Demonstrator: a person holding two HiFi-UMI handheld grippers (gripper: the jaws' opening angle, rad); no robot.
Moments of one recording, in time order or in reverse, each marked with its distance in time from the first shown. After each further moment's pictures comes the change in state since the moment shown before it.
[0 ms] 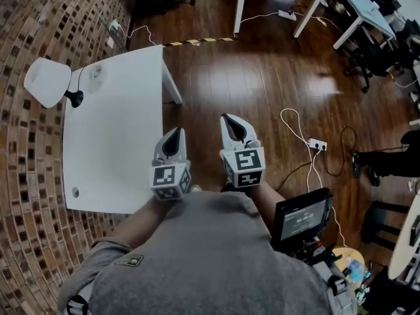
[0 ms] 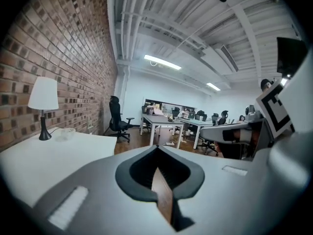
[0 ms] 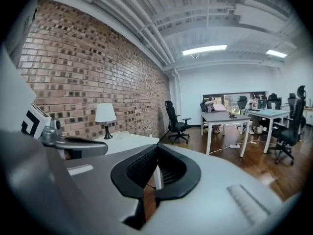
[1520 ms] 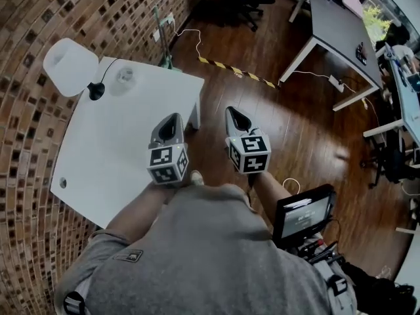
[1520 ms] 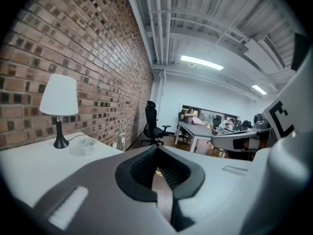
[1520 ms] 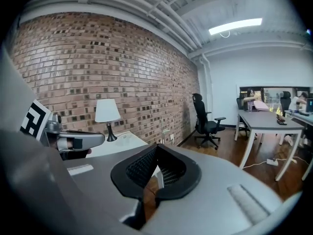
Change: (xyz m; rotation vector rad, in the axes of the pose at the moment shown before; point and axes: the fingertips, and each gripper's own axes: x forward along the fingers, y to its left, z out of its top) left arm 0.163 0.169 0.088 -0.142 -0.068 0.439; right arm 0.278 -0.024 0.084 -0.128 0.099 0.362
